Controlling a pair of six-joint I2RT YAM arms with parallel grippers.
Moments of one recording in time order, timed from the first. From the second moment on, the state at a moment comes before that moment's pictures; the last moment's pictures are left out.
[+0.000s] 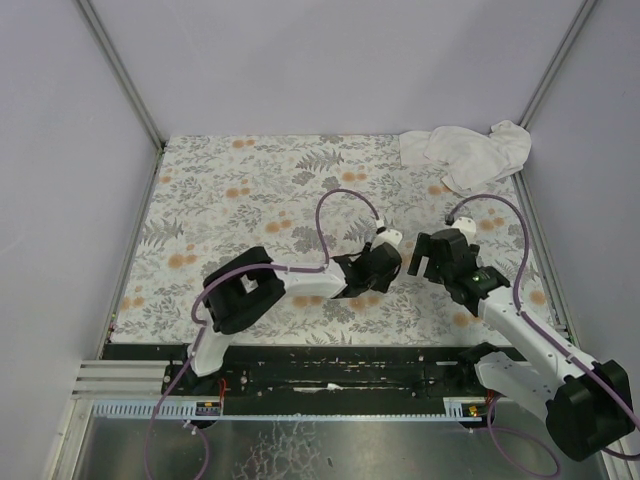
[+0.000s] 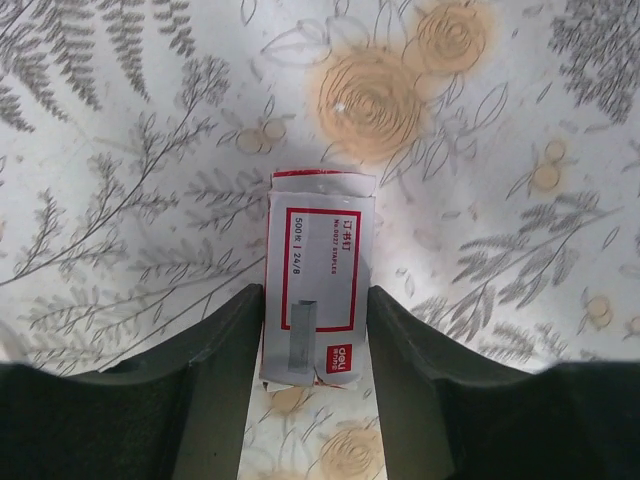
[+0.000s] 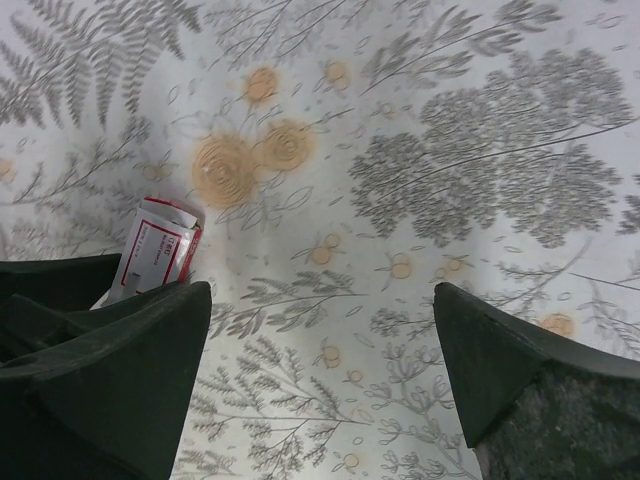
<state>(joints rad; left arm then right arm) -1.05 2.07 1.32 -0.08 -0.32 -0.50 0.42 0.96 0.60 -0.46 0.38 0.54</state>
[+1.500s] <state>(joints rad) -1.11 1.74 0.81 0.19 -0.11 -0.21 0.42 1.43 0.57 -0.19 -0.40 0.50</state>
